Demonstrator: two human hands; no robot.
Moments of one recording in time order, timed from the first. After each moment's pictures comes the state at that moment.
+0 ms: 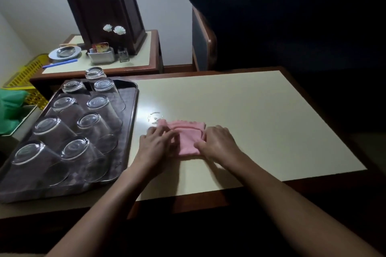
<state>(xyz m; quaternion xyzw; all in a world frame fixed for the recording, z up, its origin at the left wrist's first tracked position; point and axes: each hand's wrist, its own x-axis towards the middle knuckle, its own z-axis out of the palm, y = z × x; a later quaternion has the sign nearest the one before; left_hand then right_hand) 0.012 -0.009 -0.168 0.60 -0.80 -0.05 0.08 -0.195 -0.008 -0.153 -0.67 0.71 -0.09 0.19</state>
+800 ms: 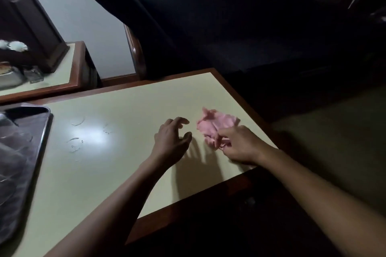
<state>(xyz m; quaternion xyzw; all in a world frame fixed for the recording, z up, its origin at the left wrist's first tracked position) -0.223 -0.038 -0.148 0.52 -0.75 -0.31 0.26 -0.437 0.039 -0.116 -0.67 0.69 -0.14 0.21</state>
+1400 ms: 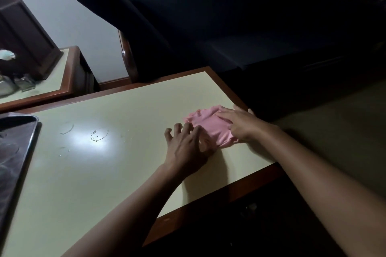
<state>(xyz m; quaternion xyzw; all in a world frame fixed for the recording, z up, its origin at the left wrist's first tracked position) -0.290 -0.033 -0.172 0.49 -0.86 -0.05 0.08 -0.503 -0.029 -0.138 -0.64 0.73 -0.06 0.21</state>
